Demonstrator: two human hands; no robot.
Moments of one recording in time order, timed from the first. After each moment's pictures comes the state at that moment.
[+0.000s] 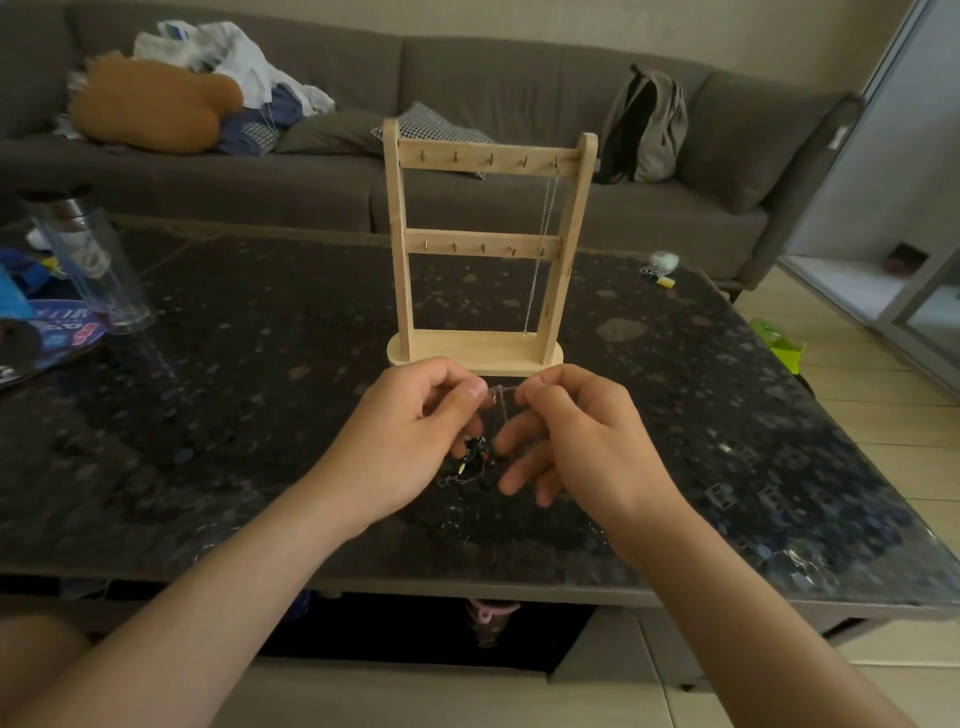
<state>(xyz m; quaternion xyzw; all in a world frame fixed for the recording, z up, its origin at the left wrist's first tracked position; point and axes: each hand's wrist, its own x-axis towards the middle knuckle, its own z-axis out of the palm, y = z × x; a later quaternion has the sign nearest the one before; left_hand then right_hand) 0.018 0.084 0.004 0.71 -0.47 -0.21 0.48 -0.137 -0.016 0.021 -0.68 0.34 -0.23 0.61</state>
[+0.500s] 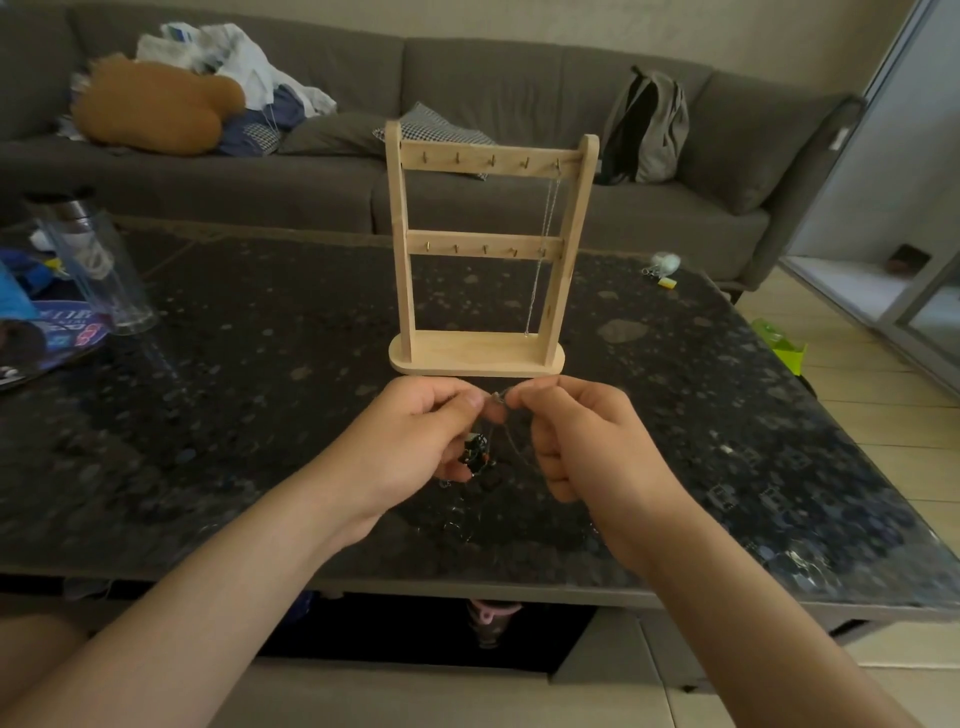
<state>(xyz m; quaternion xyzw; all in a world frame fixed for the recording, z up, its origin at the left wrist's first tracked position) 0.018 0.082 0.003 0.67 -0.39 -0.37 0.51 -0.138 -0.017 0.022 -0.65 0.36 -0.22 0.63</state>
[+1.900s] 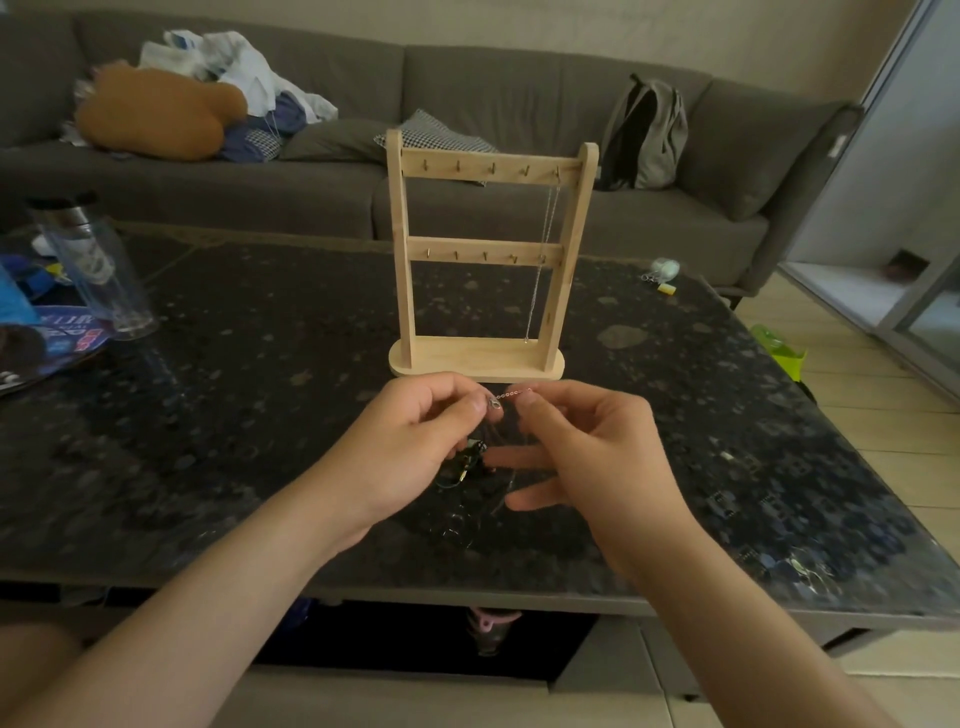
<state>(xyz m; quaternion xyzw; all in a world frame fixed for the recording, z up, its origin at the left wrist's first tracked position) 0.021 0.084 0.001 0.68 -0.42 -0.31 0.52 -0.141 -0.012 0.016 -0.62 0.32 -0.29 0.66</state>
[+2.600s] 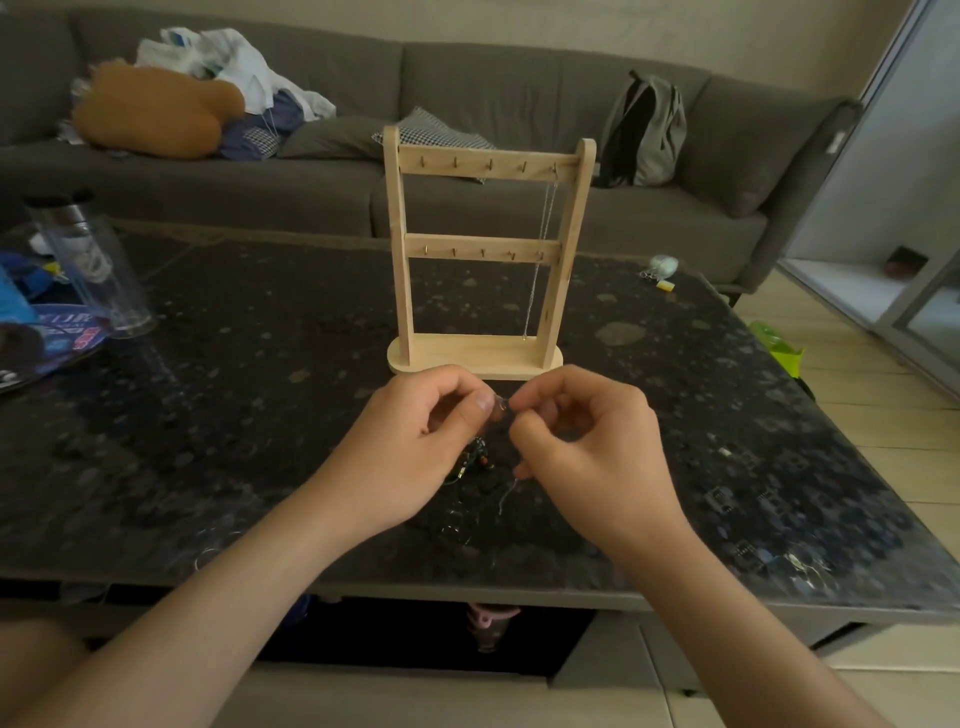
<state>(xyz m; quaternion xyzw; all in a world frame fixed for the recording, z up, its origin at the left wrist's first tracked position) 0.019 0.085 0.000 0.69 -0.53 -0.18 0.46 -0.143 -0.016 0.008 -0.77 0.30 -0.36 0.44</state>
